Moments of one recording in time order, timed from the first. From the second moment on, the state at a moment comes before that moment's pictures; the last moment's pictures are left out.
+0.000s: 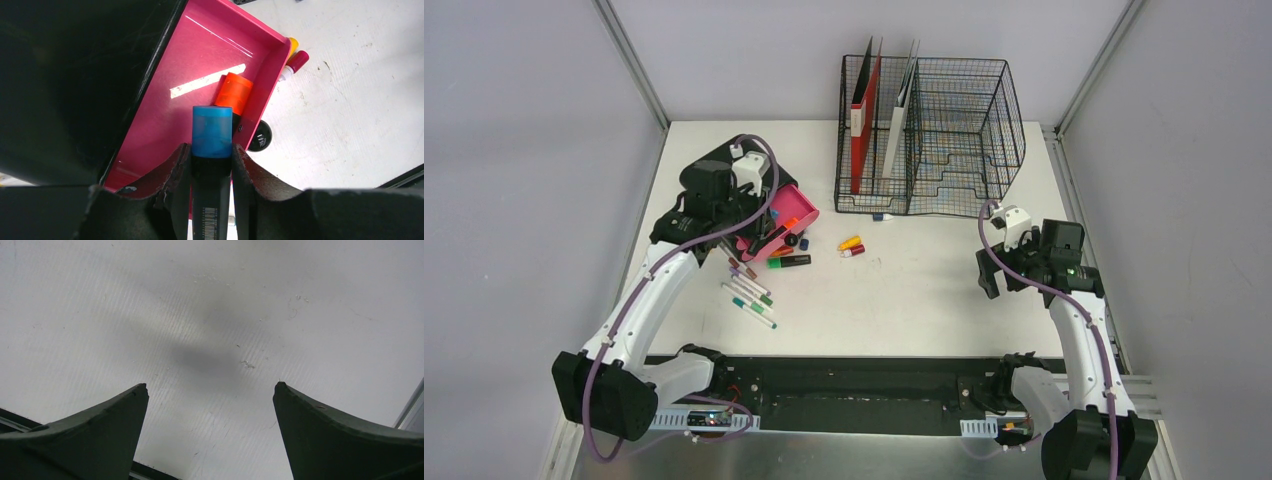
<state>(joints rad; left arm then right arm) -0.25 1.11 1.04 -0.63 0.22 -0.06 -0.09 0.89 0.72 -0.76 -0.34 -0.49</state>
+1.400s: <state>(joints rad) -0.25 1.10 1.06 -0.62 0.32 -0.07 -0.10 0.88 0.95 -0.88 -0.40 -0.50</state>
